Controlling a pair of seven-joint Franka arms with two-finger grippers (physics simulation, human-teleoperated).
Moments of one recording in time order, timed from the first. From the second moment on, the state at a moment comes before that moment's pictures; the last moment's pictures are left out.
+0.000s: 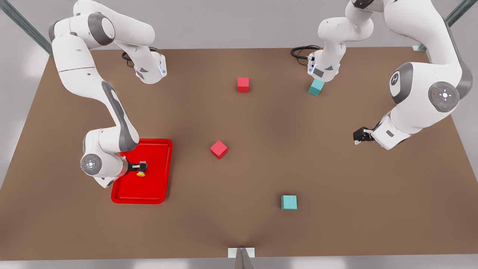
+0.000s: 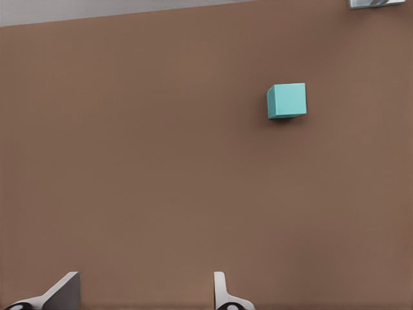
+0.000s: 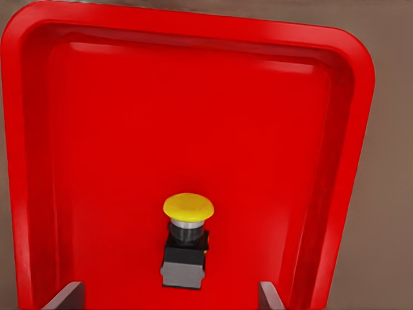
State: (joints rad) left arm 0.02 0.20 -0.14 -1.47 0.02 1.65 -0.01; right arm -0.22 0.60 0.32 -1.71 -0.17 2.08 0.11
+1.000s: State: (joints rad) left arm 0.02 0.22 -0.14 -1.48 0.02 1.63 0.00; right arm -0.27 0.54 0.32 -2.04 -0.18 2.51 0.27
